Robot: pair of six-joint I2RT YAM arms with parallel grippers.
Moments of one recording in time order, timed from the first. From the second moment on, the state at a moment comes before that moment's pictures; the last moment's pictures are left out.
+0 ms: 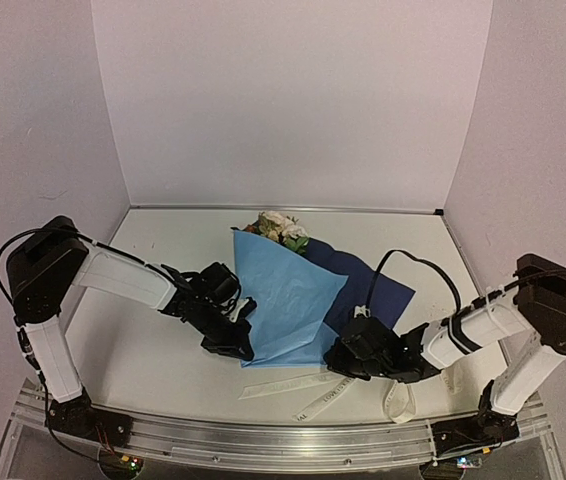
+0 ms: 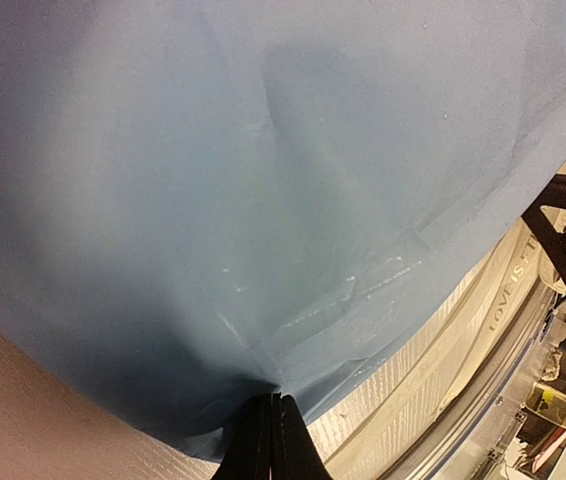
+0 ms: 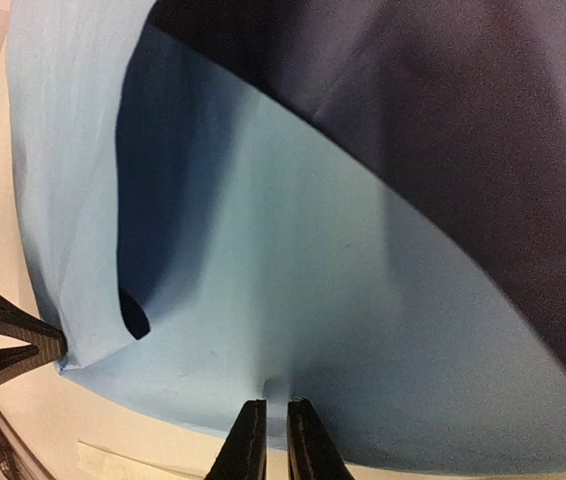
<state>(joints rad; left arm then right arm) -0.87 1.82 0.94 -0.25 0.44 -0.62 1.08 1.65 0.58 0.23 0.24 1.18</state>
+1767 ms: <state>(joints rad) -0.86 1.83 0.95 -0.26 0.46 -0.62 1.08 1.17 0.54 -0.36 0.40 1.10</state>
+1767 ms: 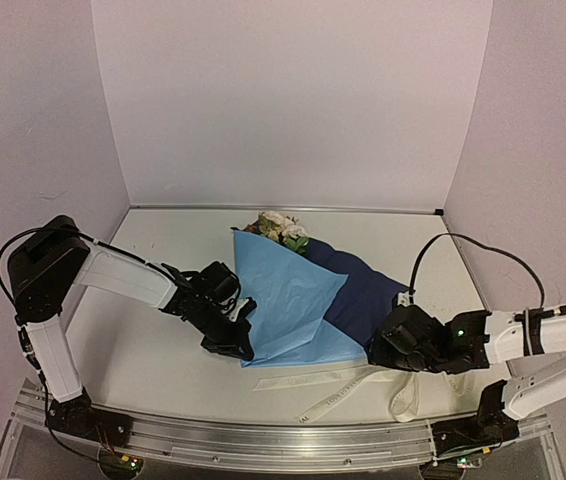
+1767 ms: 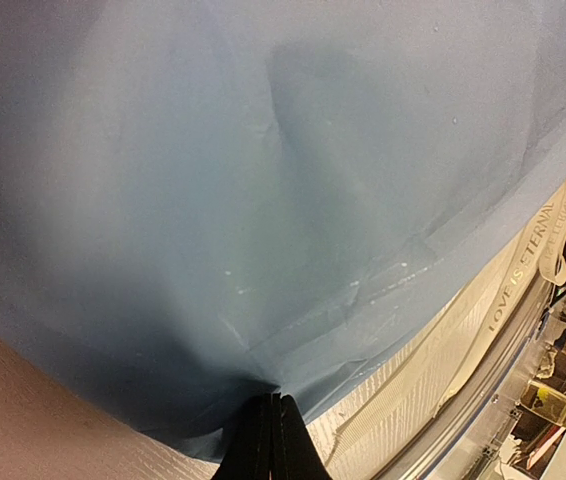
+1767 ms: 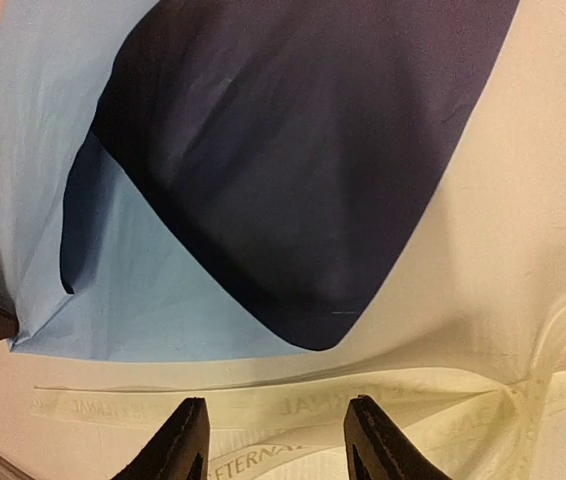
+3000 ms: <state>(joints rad) -0.86 1.83 0.95 -0.26 0.47 -0.62 1.11 1.47 0.47 0.02 0.46 1.31</state>
